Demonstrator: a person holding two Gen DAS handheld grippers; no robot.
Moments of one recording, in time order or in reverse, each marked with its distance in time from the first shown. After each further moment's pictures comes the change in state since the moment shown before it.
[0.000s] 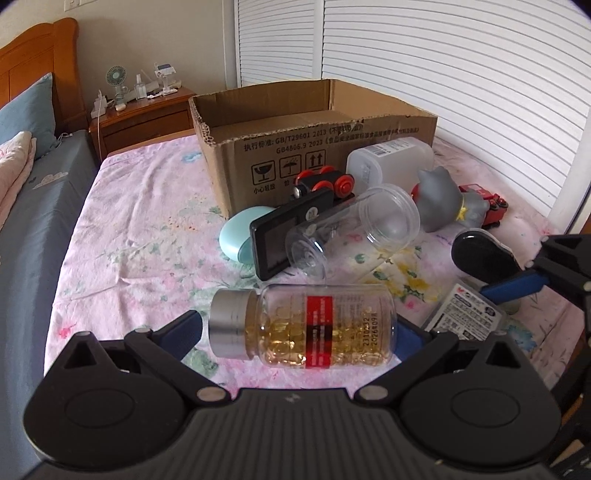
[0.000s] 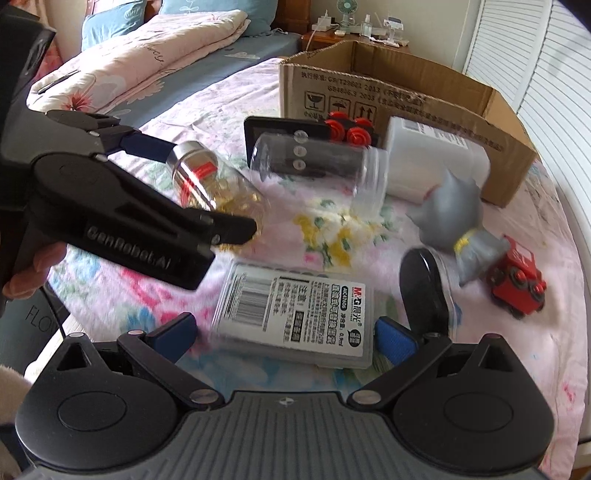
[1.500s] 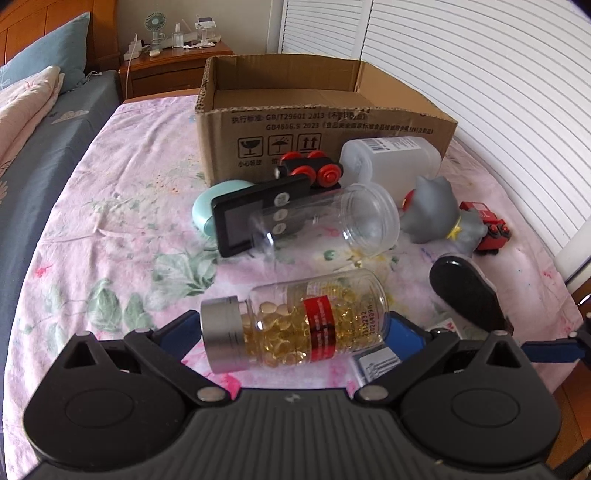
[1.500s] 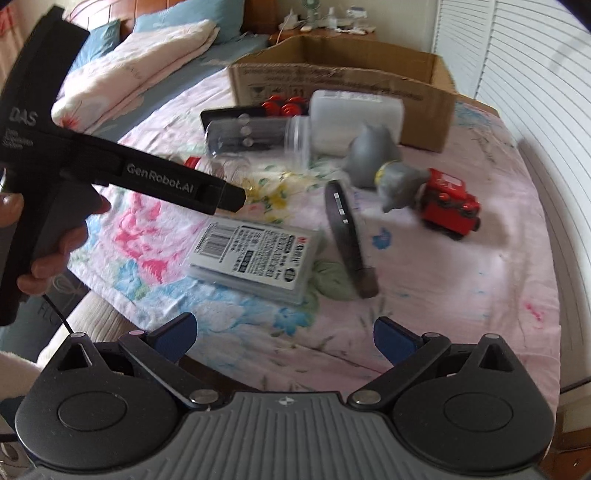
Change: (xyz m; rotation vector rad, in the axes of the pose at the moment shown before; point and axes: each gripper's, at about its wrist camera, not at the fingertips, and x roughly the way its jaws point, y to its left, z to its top) left arm 0.006 -0.029 0.014 -0.214 0.119 0.034; right arm -0.046 -0.041 -0.044 0.102 0.005 0.010
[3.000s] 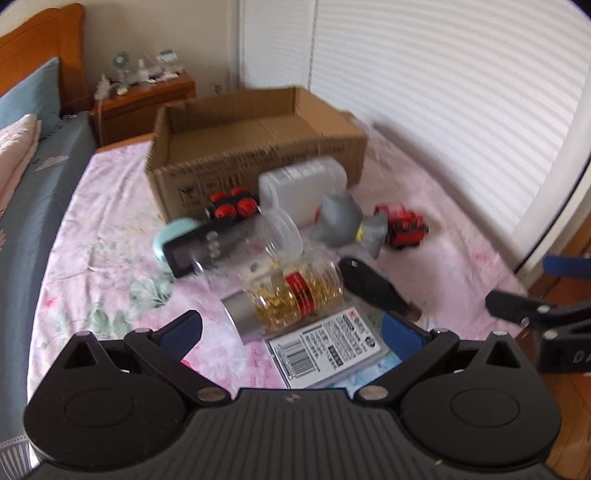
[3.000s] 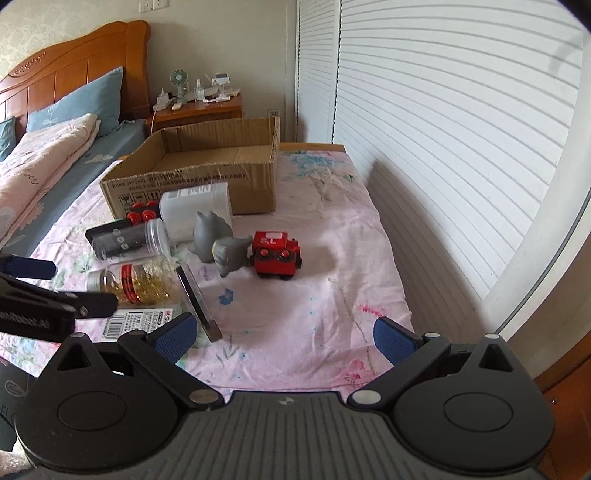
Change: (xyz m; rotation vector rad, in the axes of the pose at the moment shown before) left arm -0.051 -0.061 0.000 0.137 -0.030 -0.016; right arm -0.083 -0.058 -0.014 0.292 -0.218 -0.297
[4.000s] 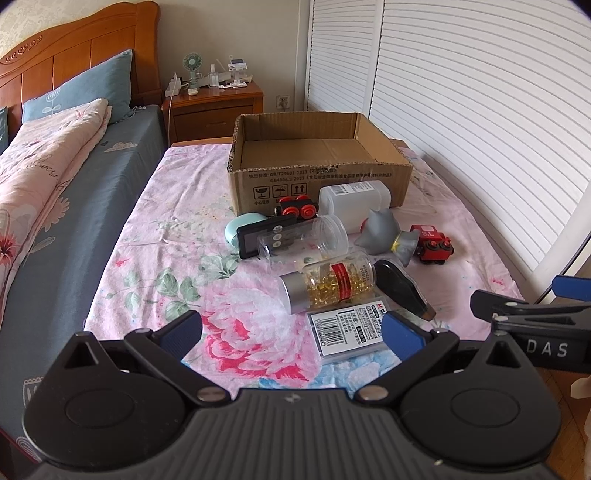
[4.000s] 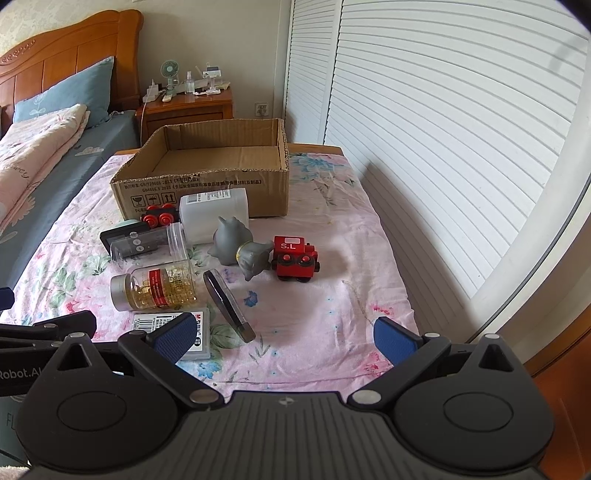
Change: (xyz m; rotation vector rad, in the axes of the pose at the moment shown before) left arm -0.071 0.008 -0.023 -0.161 -0.071 0.151; right arm -0.026 0.049 0.016 -0.019 0.028 -0.085
